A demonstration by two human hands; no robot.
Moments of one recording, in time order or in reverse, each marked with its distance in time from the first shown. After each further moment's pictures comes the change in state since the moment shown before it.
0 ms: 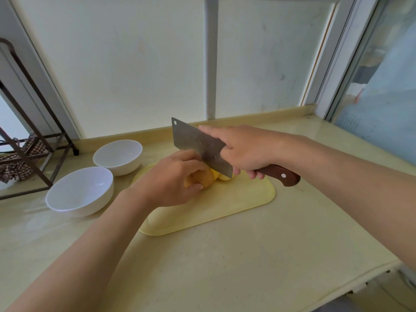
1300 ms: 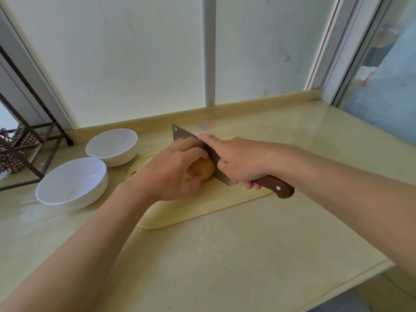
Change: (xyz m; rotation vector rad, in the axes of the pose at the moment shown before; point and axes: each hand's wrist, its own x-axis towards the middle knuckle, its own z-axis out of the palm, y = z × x) left_hand 0.006 0.004 0.008 -0.014 -0.026 -0.006; right_hand 0.010 0.018 0.033 -0.039 -0.110 0.031
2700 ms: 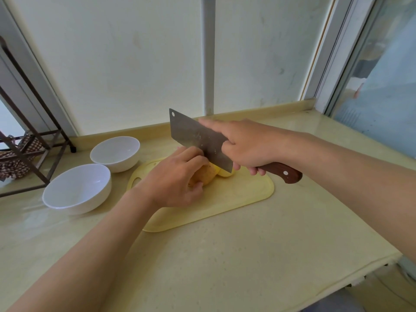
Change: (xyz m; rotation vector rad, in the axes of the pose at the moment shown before) left_hand -0.002 0.002 0.005 0.116 -0.025 0.011; right_hand -0.022 -0.012 -0.031 0.044 0.170 -0.082
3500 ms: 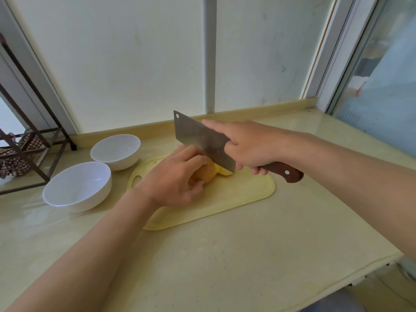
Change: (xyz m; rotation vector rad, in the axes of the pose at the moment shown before) left_hand -0.002 -0.003 0.004 -0.049 0.088 0.079; right_hand 0.006 0.010 0.005 0.001 -0.010 0.041
